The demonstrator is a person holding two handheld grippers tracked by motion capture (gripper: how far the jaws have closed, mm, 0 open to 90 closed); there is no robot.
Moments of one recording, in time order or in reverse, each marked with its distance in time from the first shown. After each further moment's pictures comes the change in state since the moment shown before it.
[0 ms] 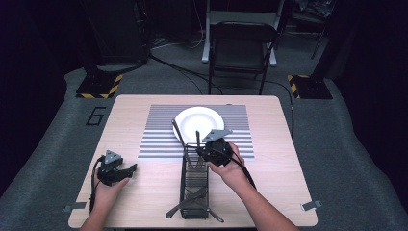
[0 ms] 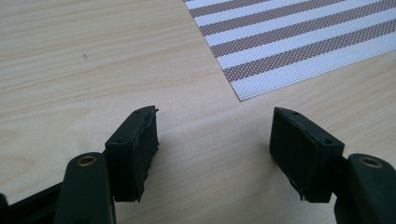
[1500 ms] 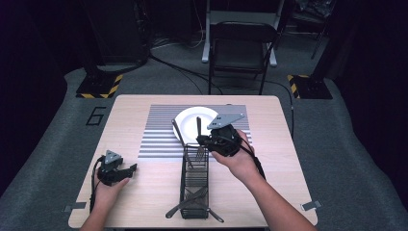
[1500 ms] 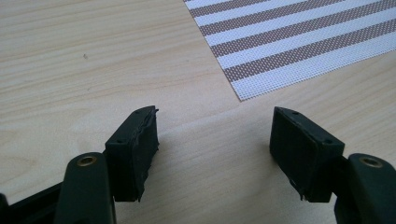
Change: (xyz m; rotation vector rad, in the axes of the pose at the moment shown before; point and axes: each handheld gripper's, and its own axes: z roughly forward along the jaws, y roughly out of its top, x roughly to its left) left arm -0.001 0.000 0.001 -0.012 0.008 0.001; right arm 0.008 0.052 -0.068 -0.078 0.053 -0.047
